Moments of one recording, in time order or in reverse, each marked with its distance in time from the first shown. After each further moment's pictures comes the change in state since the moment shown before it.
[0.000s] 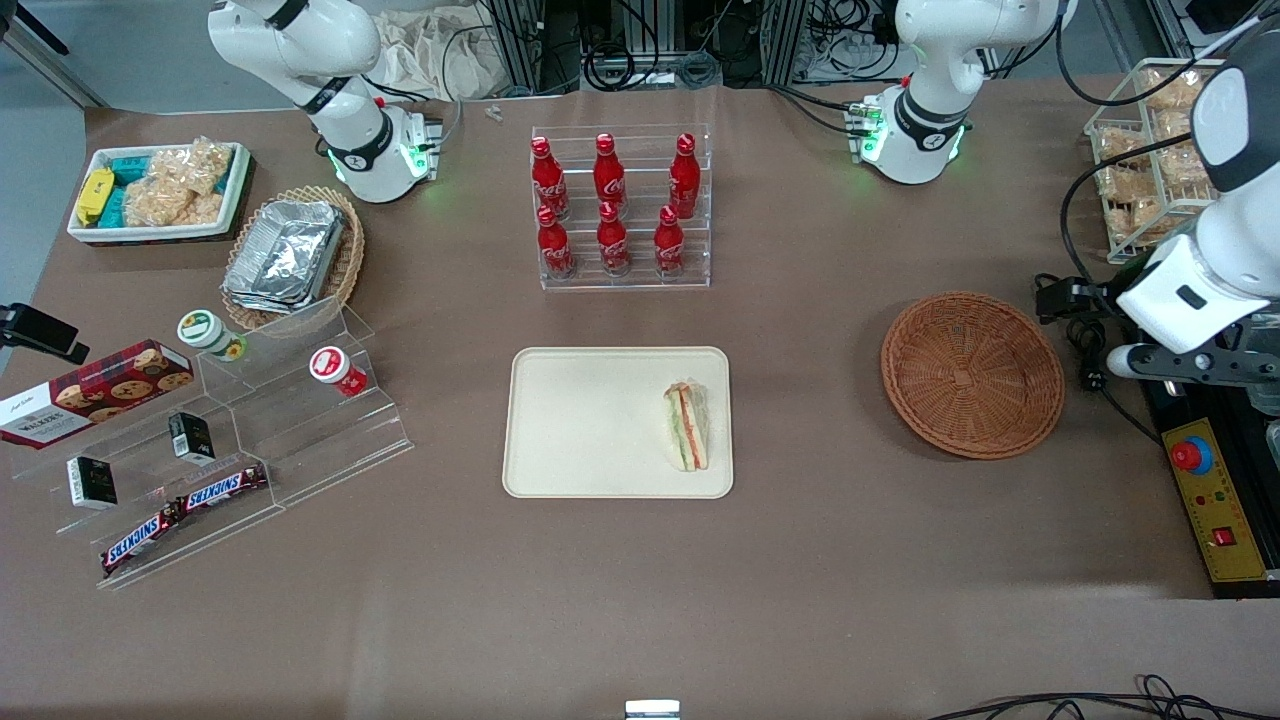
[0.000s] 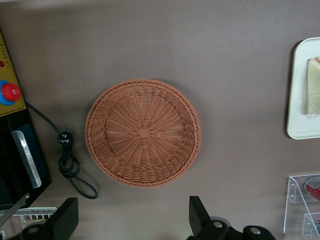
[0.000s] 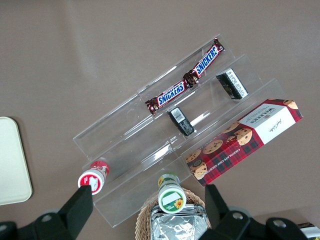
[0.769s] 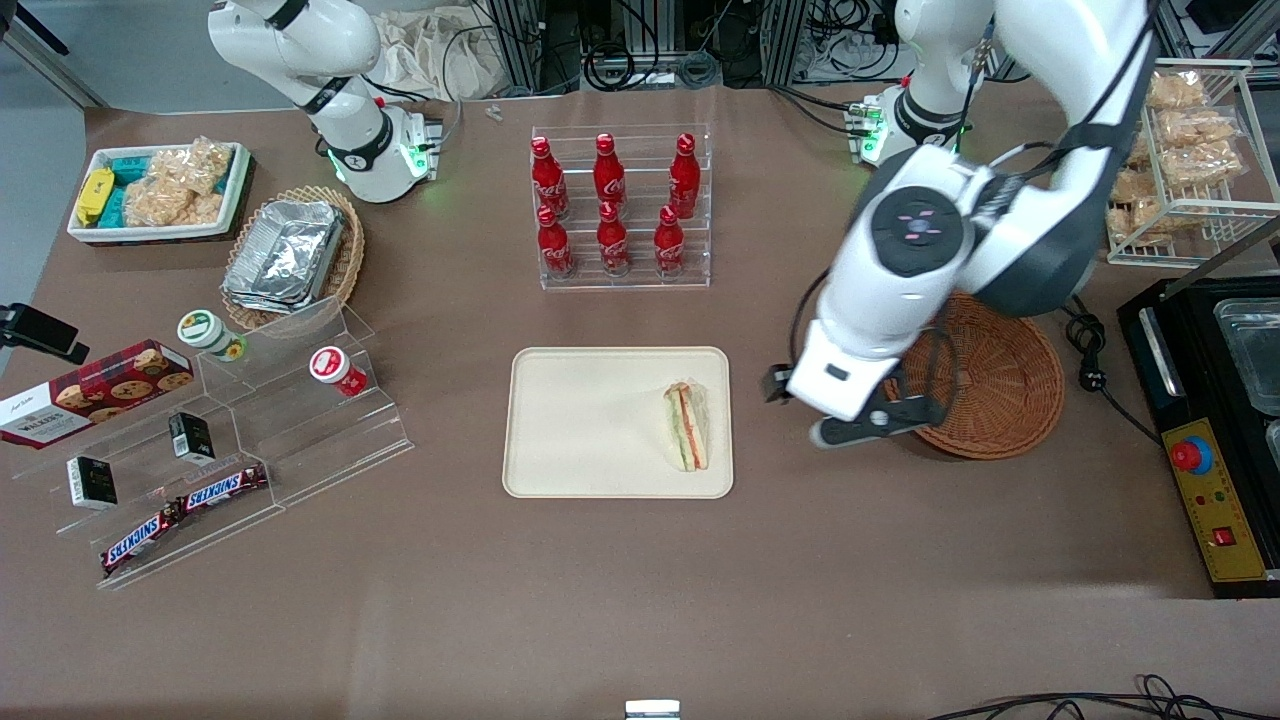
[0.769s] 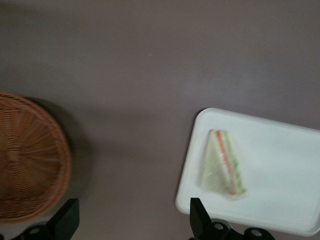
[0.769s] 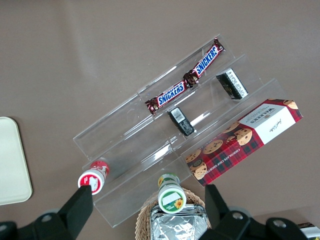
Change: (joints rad) arm -0.065 0.245 -0.368 0.107 0.121 0.225 -0.722
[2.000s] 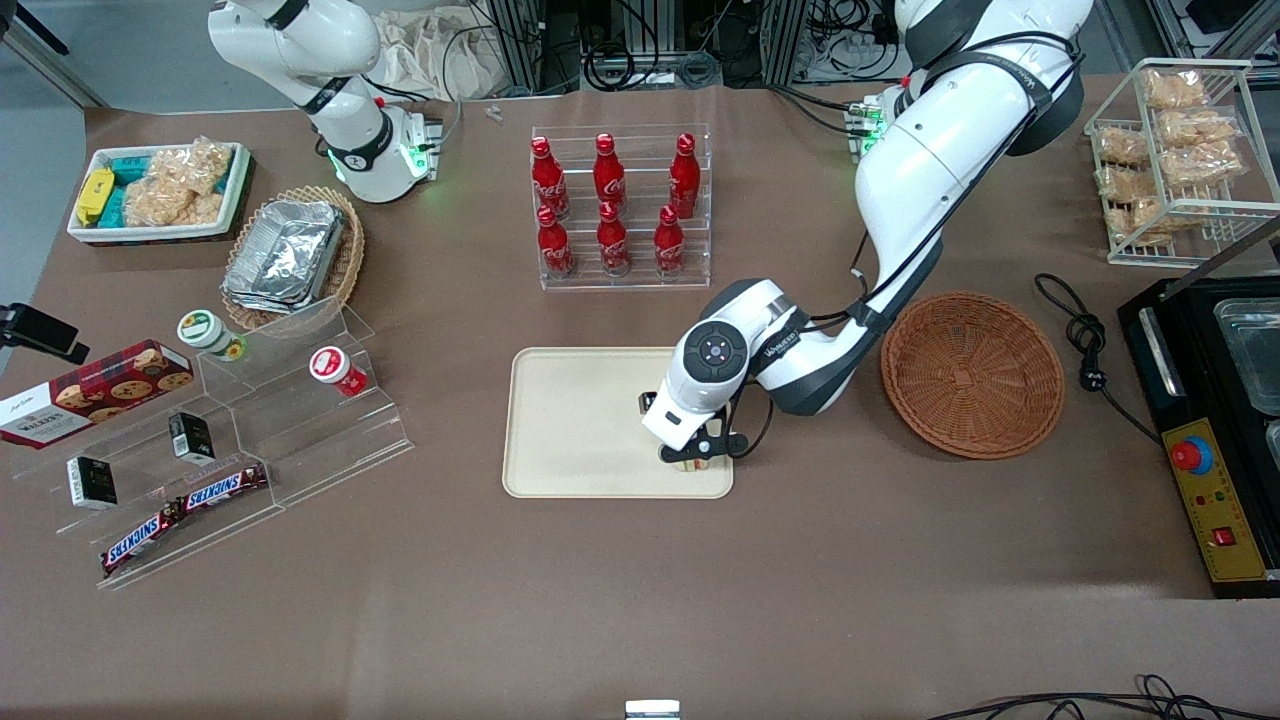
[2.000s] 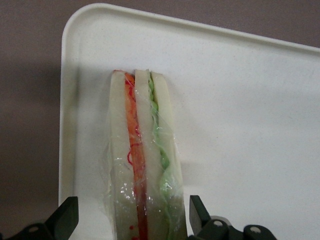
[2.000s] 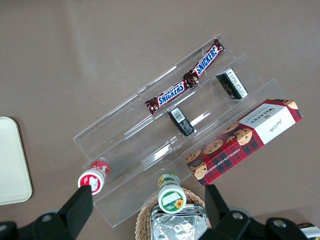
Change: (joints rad) arm -0.190 0.547 -0.145 0.086 0.234 0.322 -0.347
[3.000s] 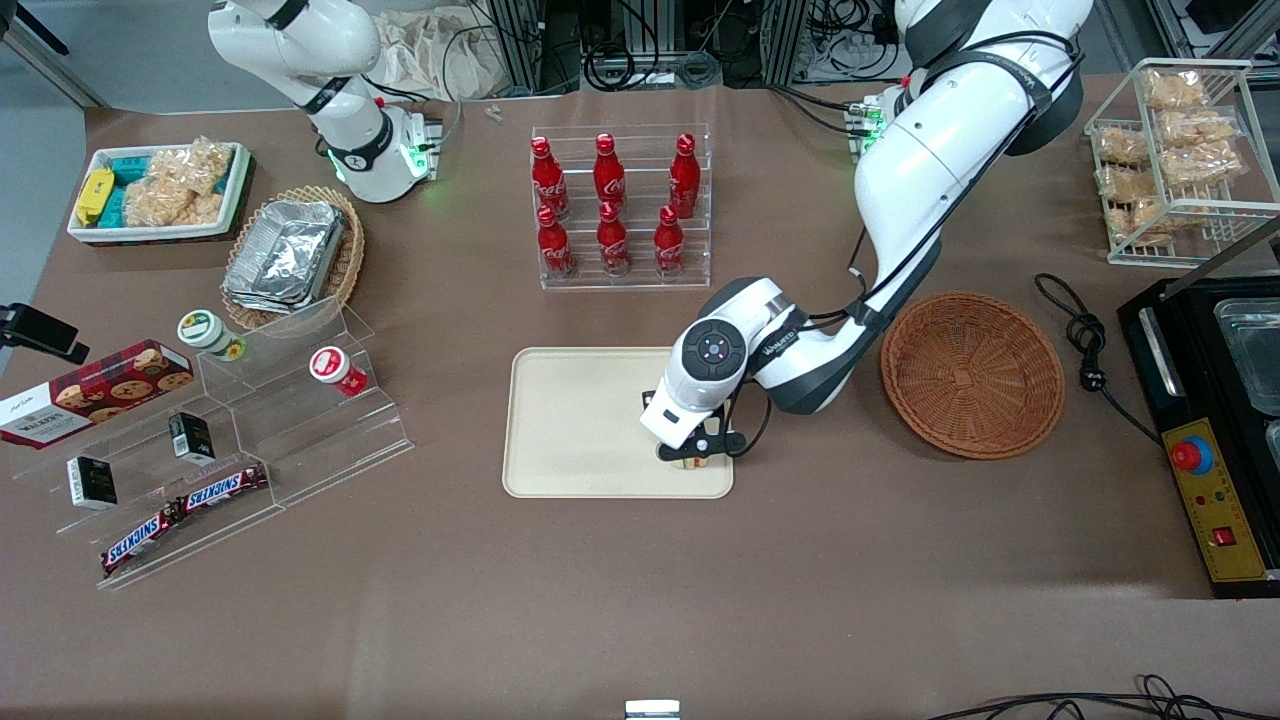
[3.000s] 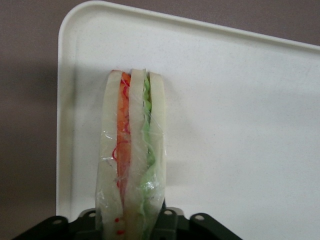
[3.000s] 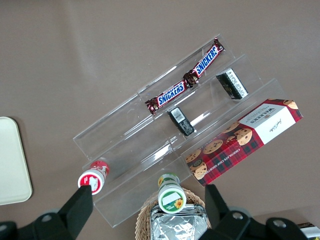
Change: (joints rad) arm 0.000 0.000 -0.002 -0.001 -0.001 0.000 0.000
